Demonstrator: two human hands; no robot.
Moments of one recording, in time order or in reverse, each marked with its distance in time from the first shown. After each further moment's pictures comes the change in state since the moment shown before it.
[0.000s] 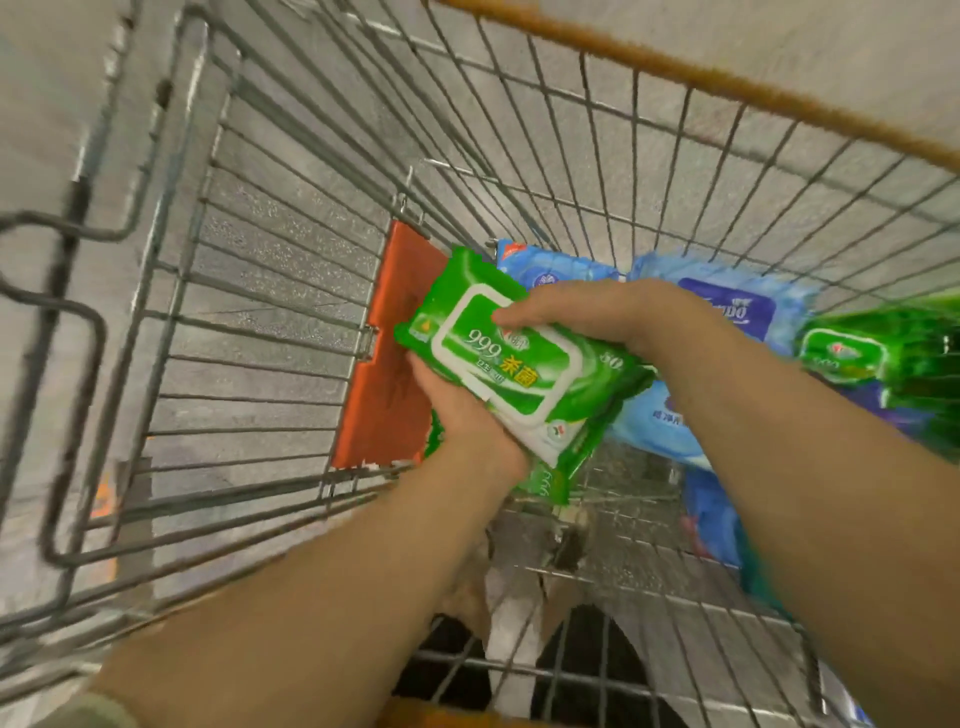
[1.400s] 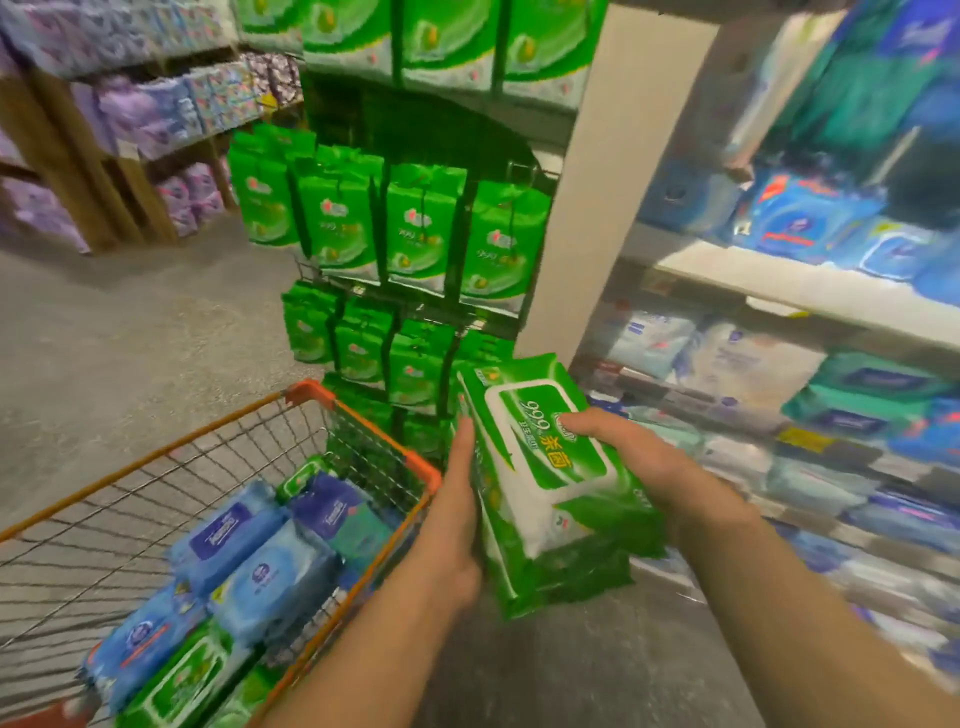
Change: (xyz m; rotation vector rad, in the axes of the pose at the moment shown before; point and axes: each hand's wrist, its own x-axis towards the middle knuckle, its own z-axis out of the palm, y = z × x) left_hand -0.453 -0.159 -0.050 1.254 -1.168 -1.001; right_hand -0.508 0.308 0.296 1.216 1.209 -0.592
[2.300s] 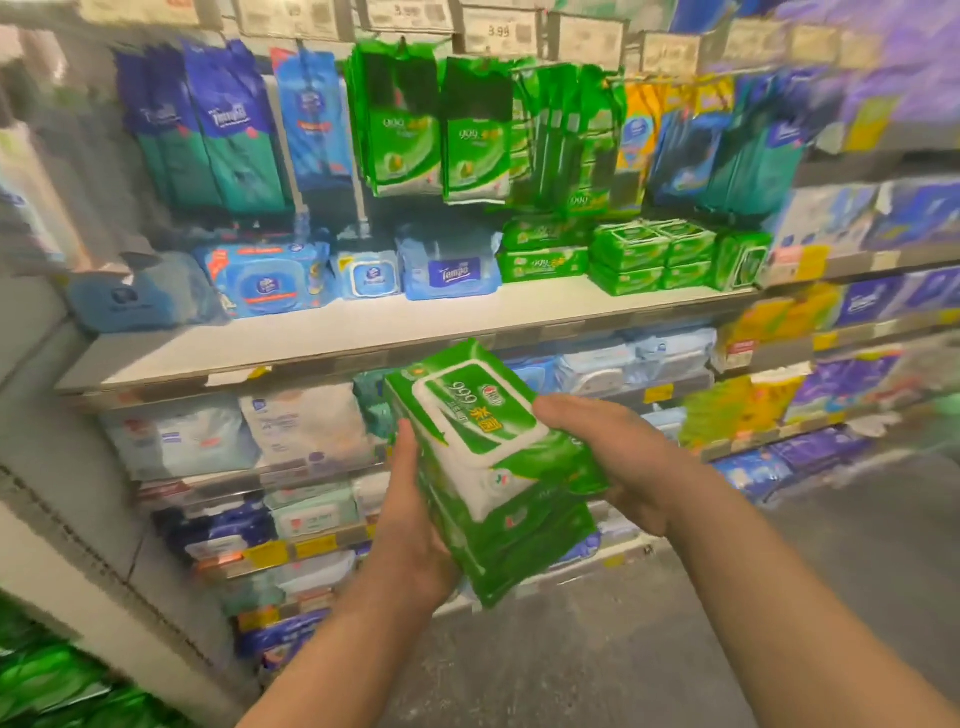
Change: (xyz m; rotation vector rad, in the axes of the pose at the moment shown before) left_hand 0.139 -0.318 0.359 0.084 -0.372 -0.233; right_hand -0.236 0.083 -0.450 0.198 0.542 -0.383
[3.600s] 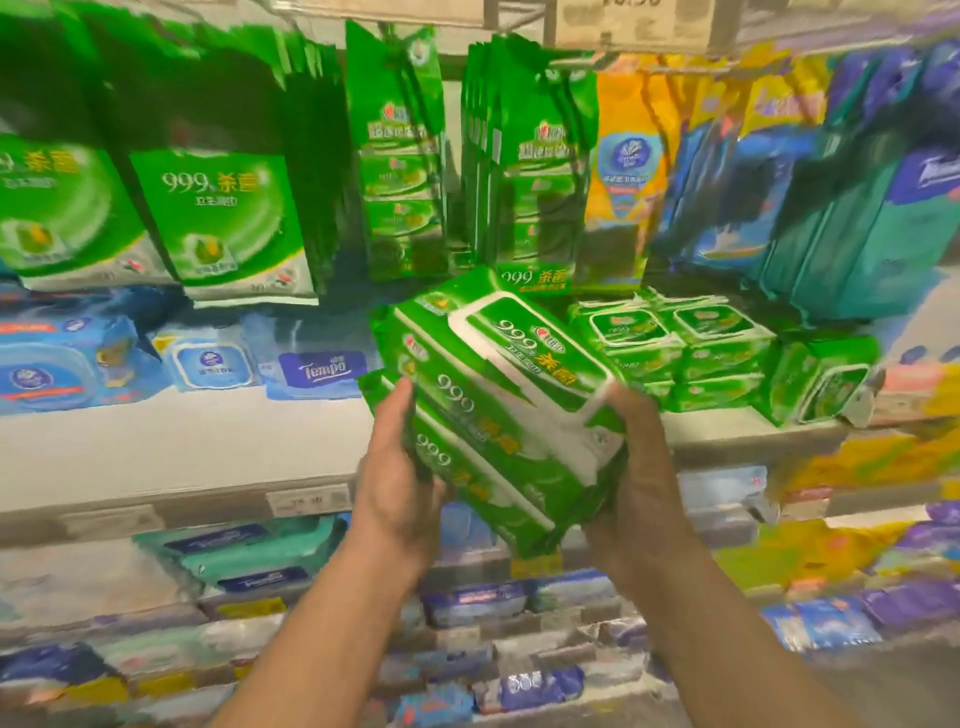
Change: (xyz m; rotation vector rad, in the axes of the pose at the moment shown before) left_hand 0.347 -0.003 0.137 0.410 0.299 0.443; right_hand 0.285 -0.052 -0.229 0.602 -0.021 -0.148
